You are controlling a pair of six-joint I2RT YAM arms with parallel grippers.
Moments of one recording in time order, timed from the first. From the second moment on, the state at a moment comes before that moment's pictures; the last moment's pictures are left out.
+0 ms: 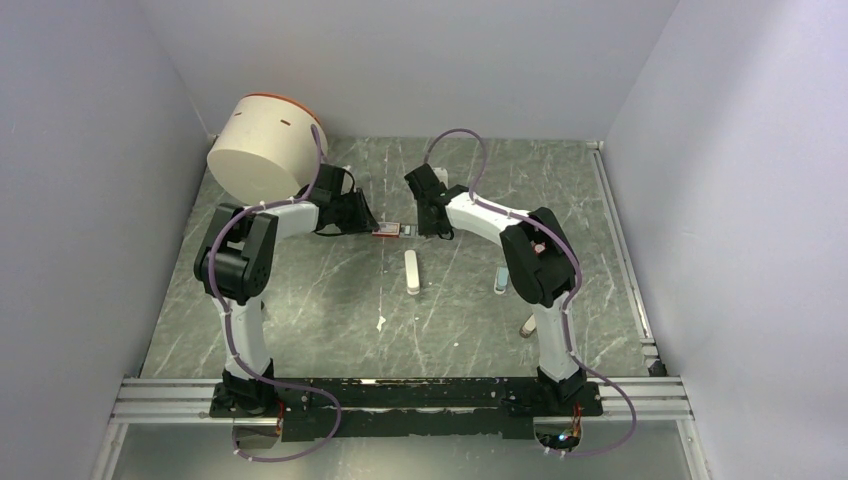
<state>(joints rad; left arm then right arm) -0.32 1.99 1.18 -0.04 0.32 -0.55 0.62 2.11 1.54 -0.47 0.25 0.46</state>
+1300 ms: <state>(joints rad) -0.30 1.97 1.29 -0.19 0.29 -0.40 0.53 1.86 1.26 -0.42 0.23 0.56</state>
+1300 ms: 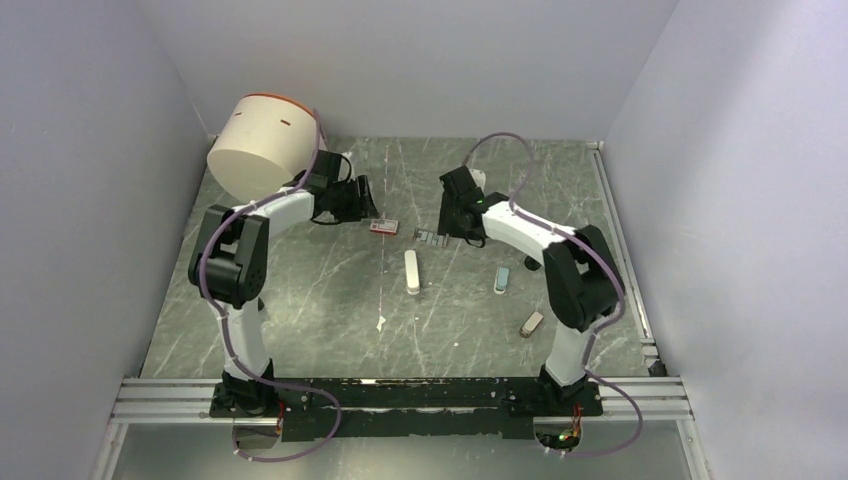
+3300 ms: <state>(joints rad) -0.45 1.03 0.56 -0.23 0.11 -0.72 1.01 1.76 1.09 -0.39 0.43 0.76</state>
